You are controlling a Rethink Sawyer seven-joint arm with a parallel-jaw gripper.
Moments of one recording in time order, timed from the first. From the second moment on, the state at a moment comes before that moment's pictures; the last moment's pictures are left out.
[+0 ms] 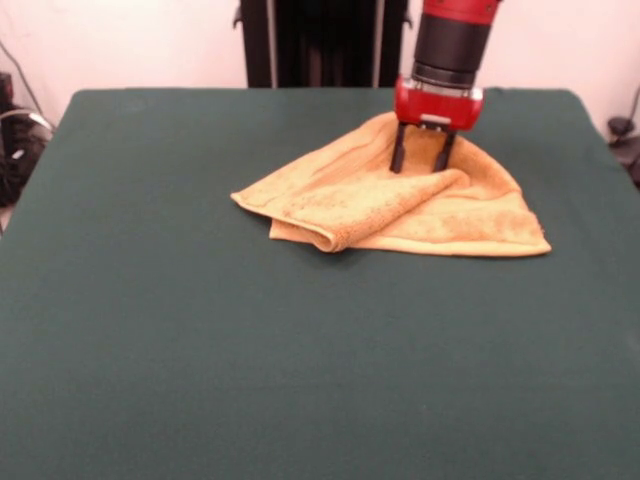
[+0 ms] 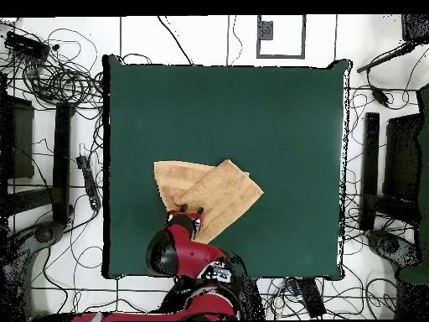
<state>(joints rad) 0.11 -0.41 -0.12 2.08 0.17 -0.36 1.74</state>
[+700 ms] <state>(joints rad) 0.11 -0.41 -0.12 2.08 0.17 -0.36 1.74</state>
